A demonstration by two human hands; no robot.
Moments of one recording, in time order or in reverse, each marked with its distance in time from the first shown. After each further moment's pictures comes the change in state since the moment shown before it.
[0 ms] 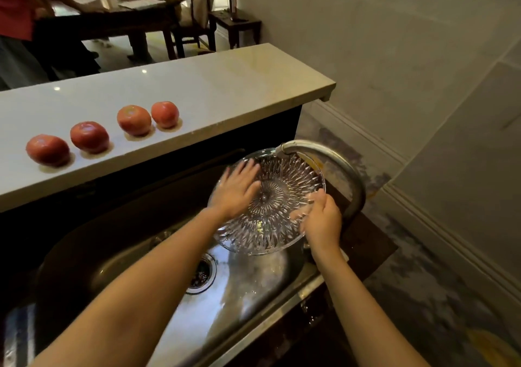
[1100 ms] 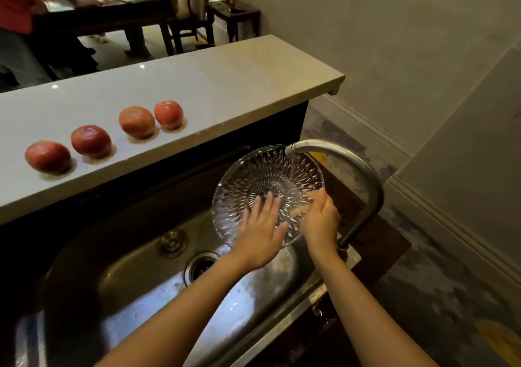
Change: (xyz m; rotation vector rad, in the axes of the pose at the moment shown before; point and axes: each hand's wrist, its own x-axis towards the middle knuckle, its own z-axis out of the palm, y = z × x) left_hand -0.070 0.042 0.029 -0.151 -0.156 -0.016; right_hand 0.003 0.007 0.027 0.000 0.082 0.041
